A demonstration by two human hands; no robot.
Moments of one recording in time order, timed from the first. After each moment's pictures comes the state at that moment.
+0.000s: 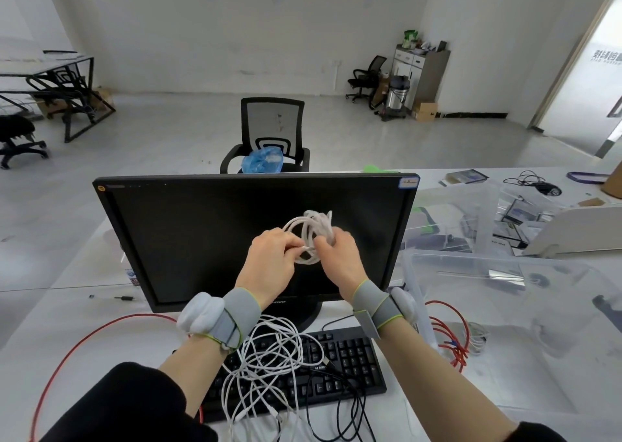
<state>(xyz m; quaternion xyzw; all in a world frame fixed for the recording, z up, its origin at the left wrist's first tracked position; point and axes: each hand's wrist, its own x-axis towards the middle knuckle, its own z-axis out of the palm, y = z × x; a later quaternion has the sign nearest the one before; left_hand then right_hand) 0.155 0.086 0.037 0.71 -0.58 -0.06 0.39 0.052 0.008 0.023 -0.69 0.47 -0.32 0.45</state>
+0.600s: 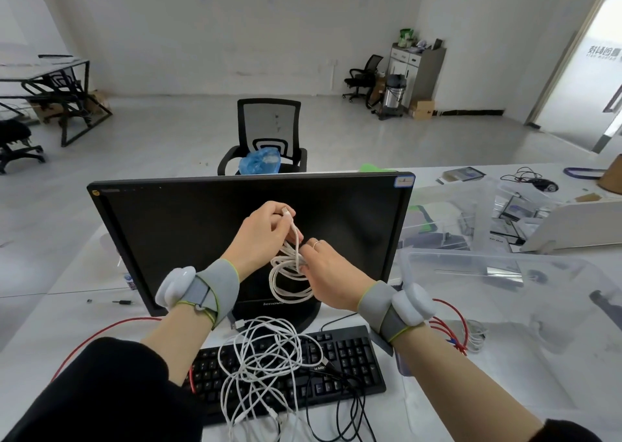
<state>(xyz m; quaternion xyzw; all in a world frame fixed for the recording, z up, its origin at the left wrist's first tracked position) 0.170 0.072 0.073 0.67 -0.54 -0.24 0.44 0.032 0.023 0.035 -0.95 0.27 -0.09 0.13</state>
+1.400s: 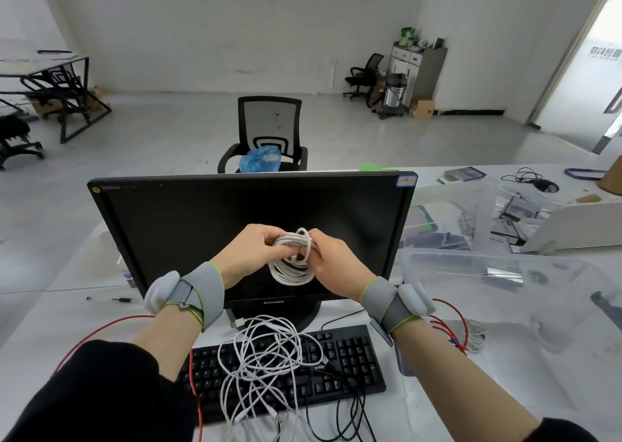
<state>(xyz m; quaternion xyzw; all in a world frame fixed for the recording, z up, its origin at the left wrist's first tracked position) 0.188 0.081 0.056 0.65 -0.56 -0.36 0.38 0.035 0.019 0.043 -0.85 0.33 -0.19 0.36</state>
